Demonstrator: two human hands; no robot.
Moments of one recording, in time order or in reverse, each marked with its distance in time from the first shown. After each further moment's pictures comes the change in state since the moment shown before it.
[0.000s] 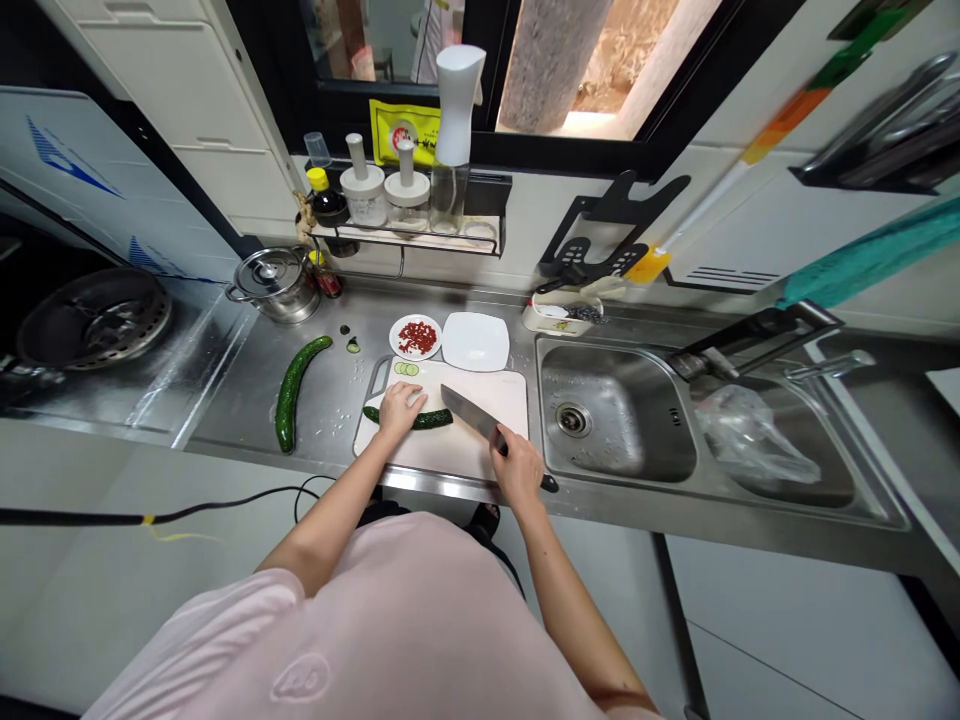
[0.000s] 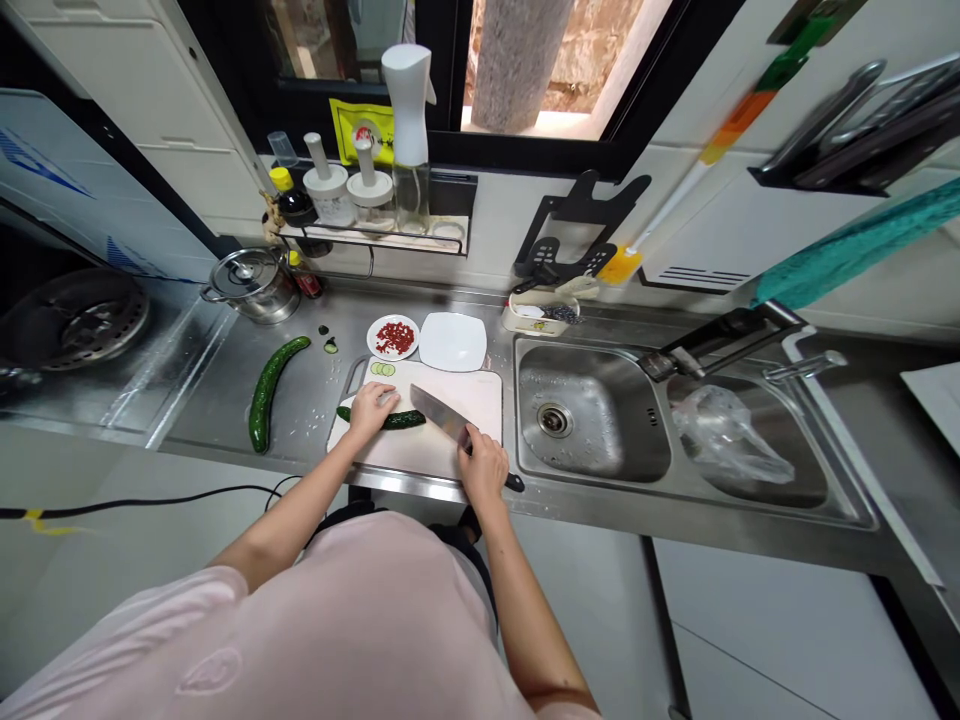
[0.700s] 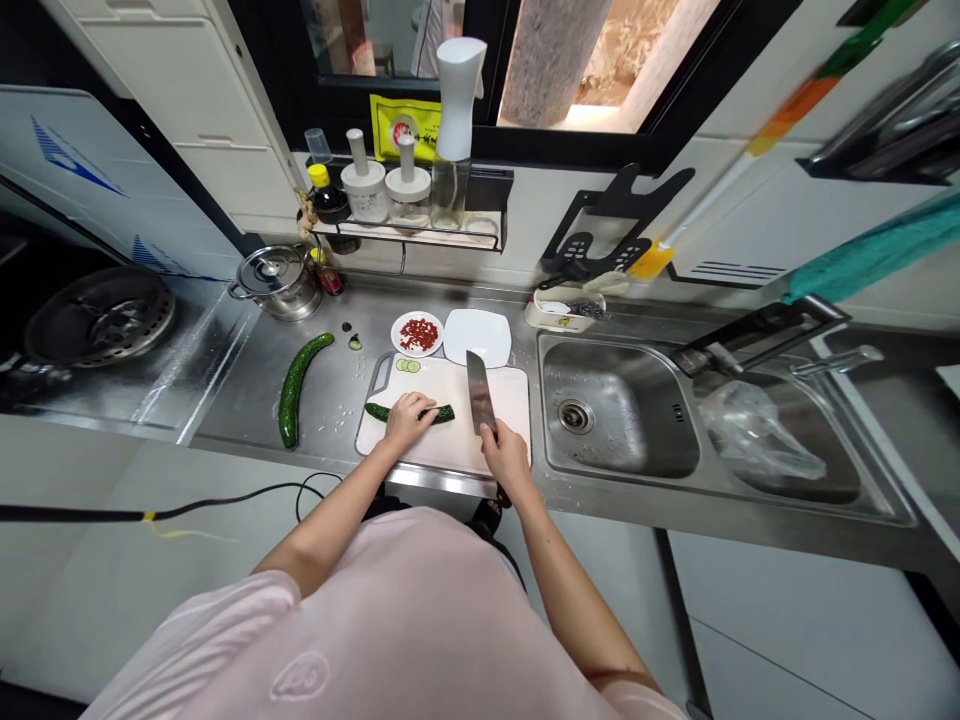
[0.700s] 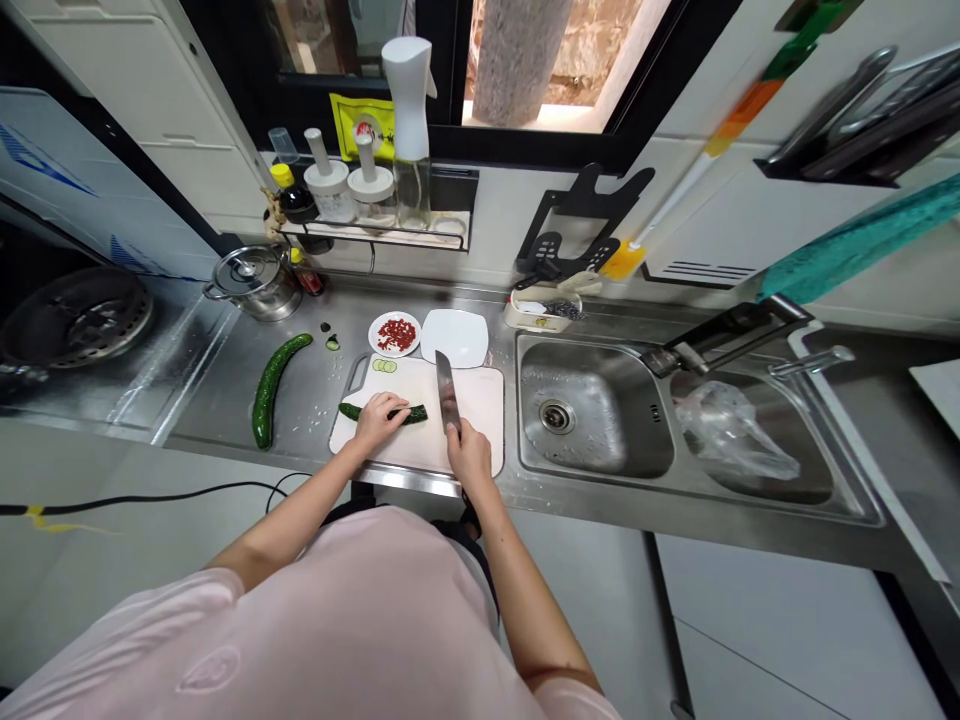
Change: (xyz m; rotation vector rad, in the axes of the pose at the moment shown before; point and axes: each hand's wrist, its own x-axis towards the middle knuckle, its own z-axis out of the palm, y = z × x) left_hand -0.027 0.010 0.001 -0.004 -0.088 0.229; right_hand 0.013 -0.026 -0.009 0.231 -0.152 0.021
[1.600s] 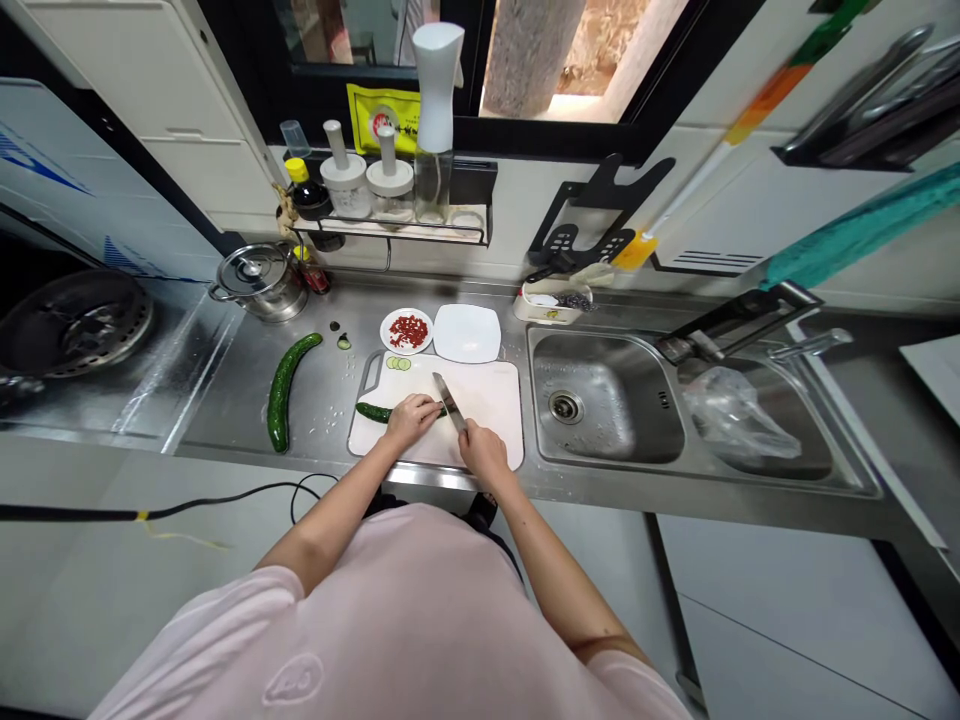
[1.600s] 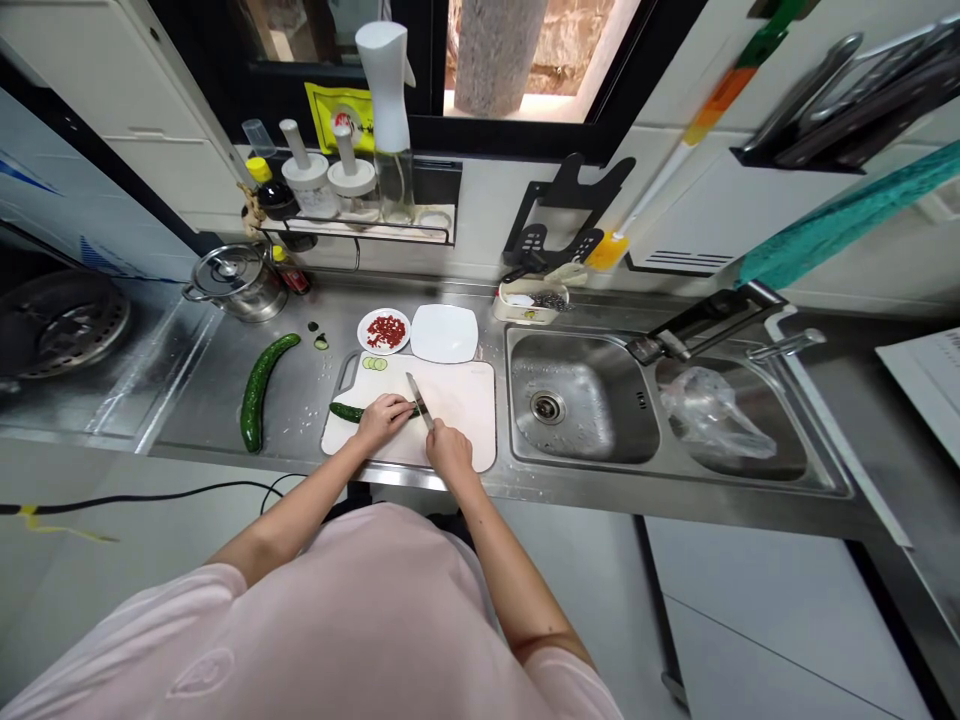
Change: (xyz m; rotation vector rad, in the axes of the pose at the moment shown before) left_hand 0.002 -0.006 0.026 0.039 -0.031 0.261; right_hand -0.001 -0.024 0.005 -0.371 -0.322 0.013
